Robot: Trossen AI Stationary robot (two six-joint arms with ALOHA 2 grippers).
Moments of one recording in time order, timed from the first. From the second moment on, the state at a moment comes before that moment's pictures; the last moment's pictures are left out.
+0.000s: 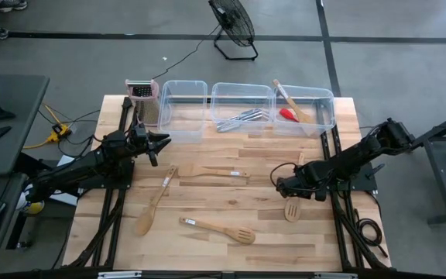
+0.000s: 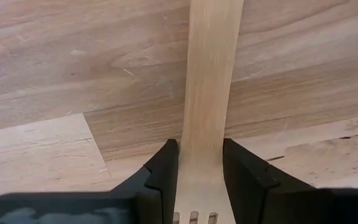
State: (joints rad) left arm 0.44 0.10 0.05 -0.01 0.01 -0.19; right arm 0.33 1.42 0.59 -0.69 -0.09 2.14
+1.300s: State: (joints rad) left arm 0.44 0.10 0.05 -0.01 0.01 -0.19; right arm 0.33 1.42 0.65 -0.27 -0.16 1.59
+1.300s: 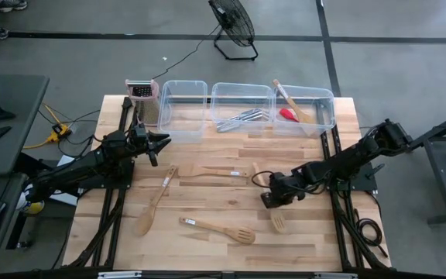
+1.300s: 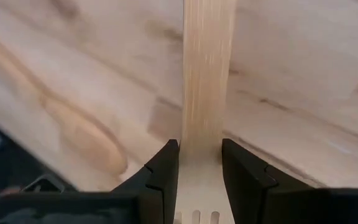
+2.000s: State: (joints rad) left arm 0.44 0.10 0.05 -0.01 0.01 -0.11; right arm 0.31 1.42 0.66 0.14 -0.17 1.38
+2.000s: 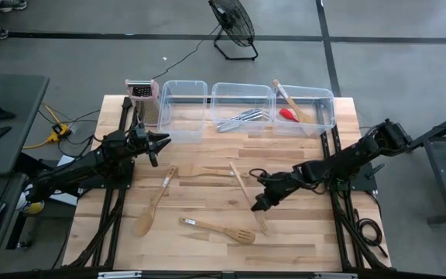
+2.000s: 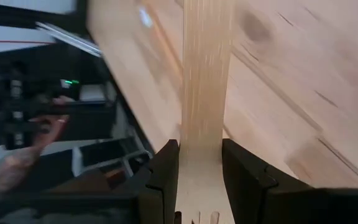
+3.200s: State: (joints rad) left arm 0.44 0.31 0.25 0.35 0.09 -0.79; right arm -0.01 1.42 0.78 0.53 -0.13 0.91
